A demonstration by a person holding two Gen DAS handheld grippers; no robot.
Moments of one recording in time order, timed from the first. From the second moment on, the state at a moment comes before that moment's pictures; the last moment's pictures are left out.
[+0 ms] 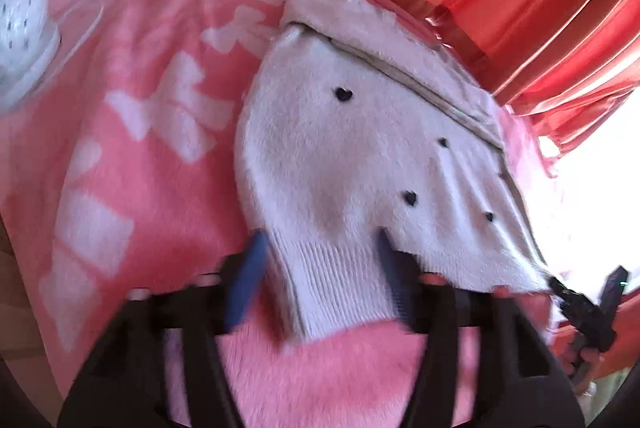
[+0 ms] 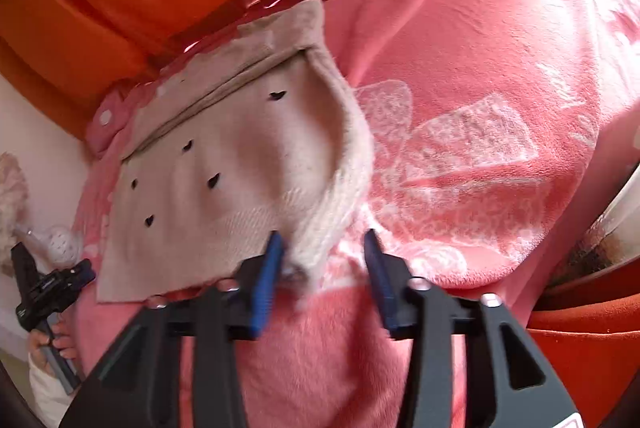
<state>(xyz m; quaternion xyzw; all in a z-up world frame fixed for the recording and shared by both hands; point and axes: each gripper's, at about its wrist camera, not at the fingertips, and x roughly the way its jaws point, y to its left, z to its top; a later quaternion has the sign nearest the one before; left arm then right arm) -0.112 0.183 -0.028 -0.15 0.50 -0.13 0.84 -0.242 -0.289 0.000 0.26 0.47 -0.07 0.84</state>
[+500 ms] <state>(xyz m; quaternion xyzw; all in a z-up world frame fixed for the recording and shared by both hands) -0.096 0.167 -0.049 -0.10 0.55 -0.14 0.82 -0.228 -0.267 0.010 0.22 0.43 -0.05 0.87</state>
